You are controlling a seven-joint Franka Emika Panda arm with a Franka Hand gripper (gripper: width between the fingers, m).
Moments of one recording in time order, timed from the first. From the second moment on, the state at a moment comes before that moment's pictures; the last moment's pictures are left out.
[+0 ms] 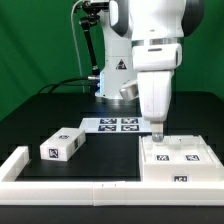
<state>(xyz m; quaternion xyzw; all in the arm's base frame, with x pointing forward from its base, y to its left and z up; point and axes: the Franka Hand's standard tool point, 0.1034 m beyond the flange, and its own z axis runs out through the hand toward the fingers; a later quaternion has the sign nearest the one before) 0.563 0.050 0.079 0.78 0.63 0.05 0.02</state>
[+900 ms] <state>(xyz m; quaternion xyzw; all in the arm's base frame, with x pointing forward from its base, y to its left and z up) 0.516 0.059 0.083 0.89 0.44 0.09 0.01</state>
